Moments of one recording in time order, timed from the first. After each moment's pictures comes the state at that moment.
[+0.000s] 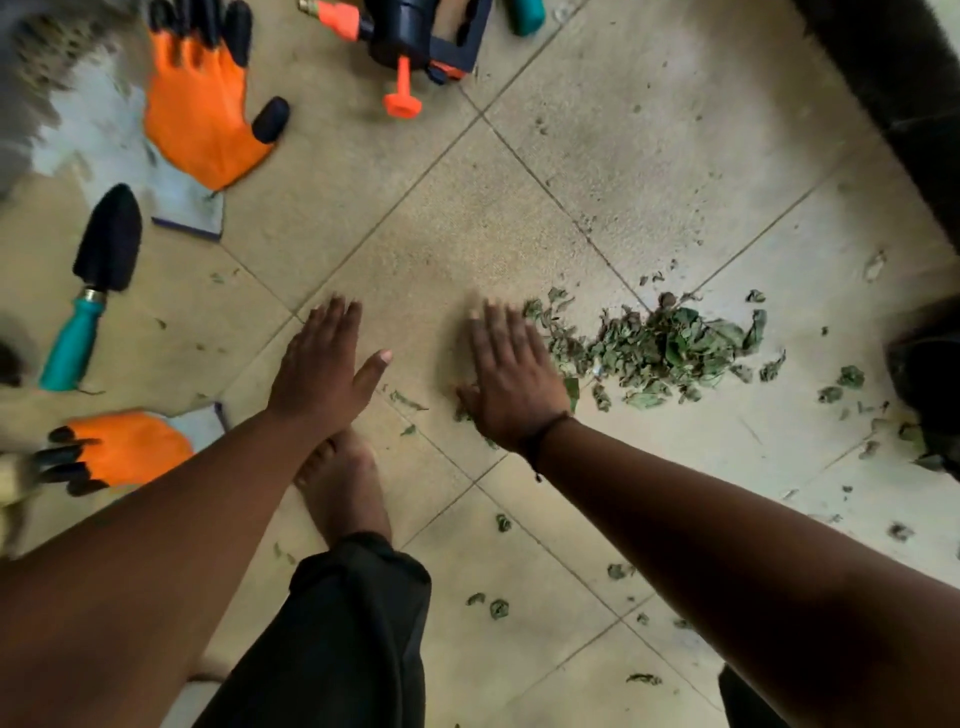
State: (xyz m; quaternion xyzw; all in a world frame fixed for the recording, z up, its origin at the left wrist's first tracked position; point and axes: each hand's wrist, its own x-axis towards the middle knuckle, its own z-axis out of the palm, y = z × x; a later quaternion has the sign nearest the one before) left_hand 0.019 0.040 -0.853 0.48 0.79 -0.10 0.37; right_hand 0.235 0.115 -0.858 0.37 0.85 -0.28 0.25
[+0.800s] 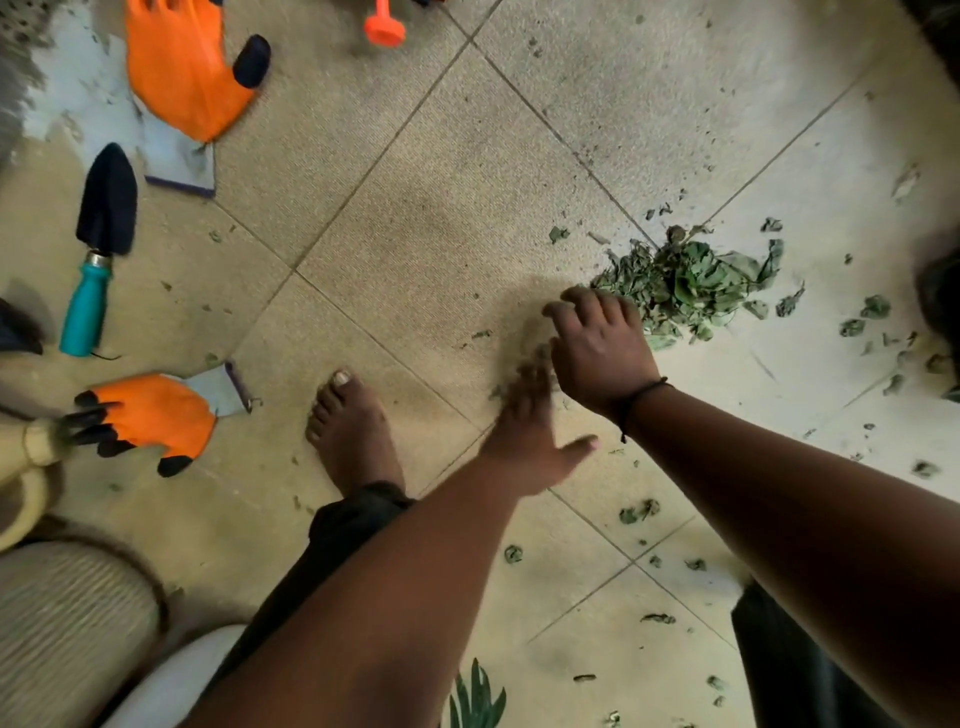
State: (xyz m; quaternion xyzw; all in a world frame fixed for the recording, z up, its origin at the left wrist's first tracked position) left_hand 0.223 0.011 -0.833 0.39 0.65 -0.08 0.65; right_hand 0.310 0.119 -0.848 0.42 0.85 -0.25 0.18
